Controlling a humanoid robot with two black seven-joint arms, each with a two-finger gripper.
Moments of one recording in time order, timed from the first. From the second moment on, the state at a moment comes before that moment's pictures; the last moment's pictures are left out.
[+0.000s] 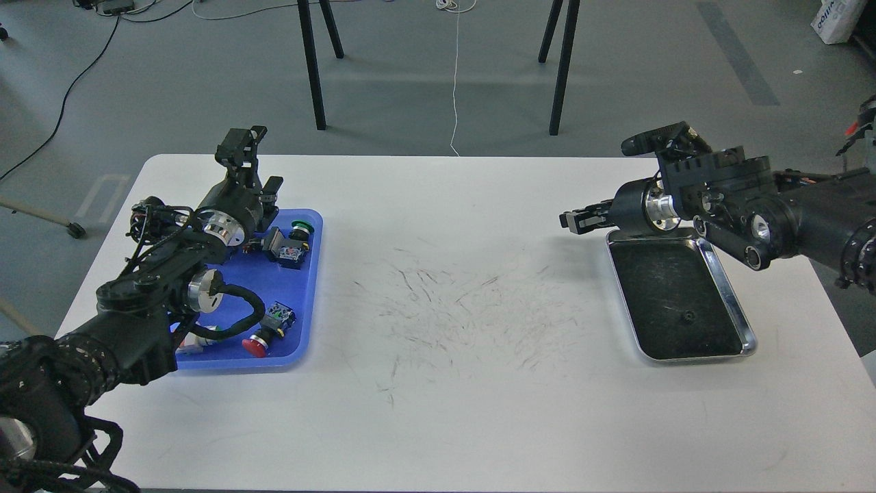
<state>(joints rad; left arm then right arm) -0.81 0.17 -0.44 -0.38 0.26 -0.13 -0.49 1.28 -0.25 -0.51 0.53 -1.11 0.31 0.49</state>
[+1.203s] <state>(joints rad) -0.80 0.19 -0.44 -0.38 0.26 -0.14 -0.49 1.27 -0.03 -0.31 0.76 -1.11 0.15 0.49</state>
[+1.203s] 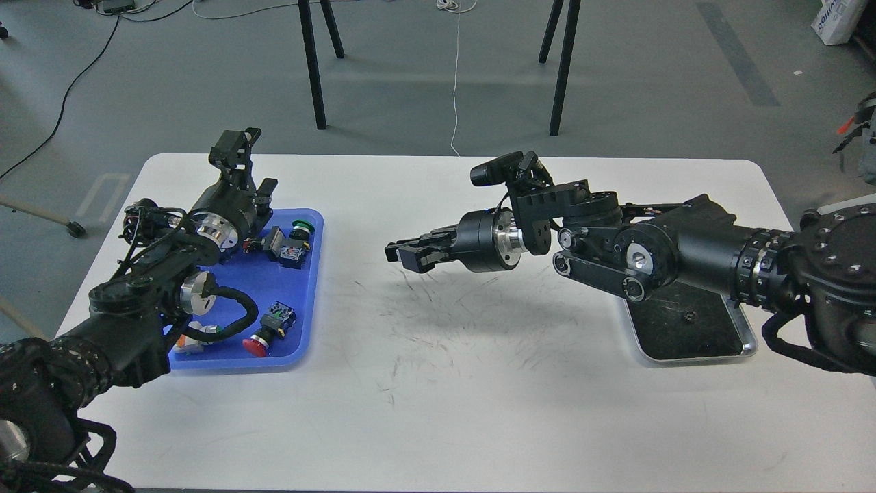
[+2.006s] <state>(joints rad) -0.80 0.19 -0.44 -0.37 0.26 -0.14 -0.49 1.12 0.00 -0.31 0.60 -1.11 0.13 0.49</state>
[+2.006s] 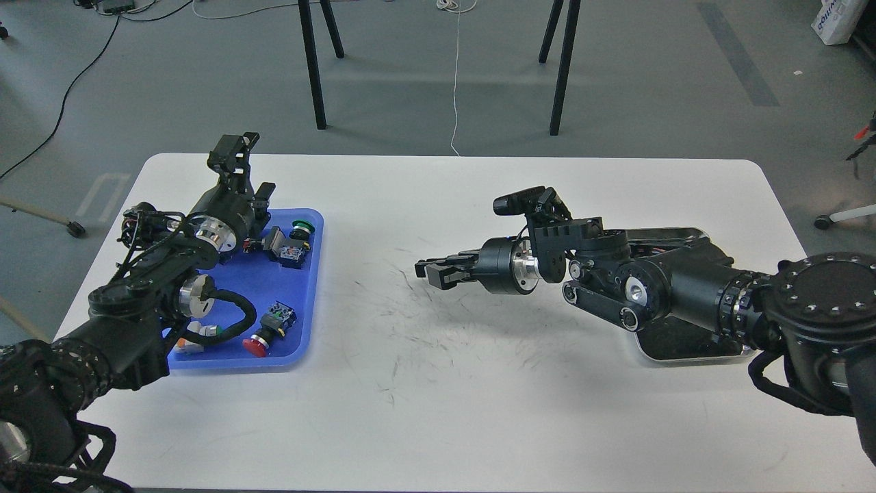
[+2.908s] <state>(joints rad) -0.80 0.18 -0.44 -0.37 0.26 -0.13 -0.49 1.07 0.00 -0.30 0.55 -1.11 0.07 0.49</state>
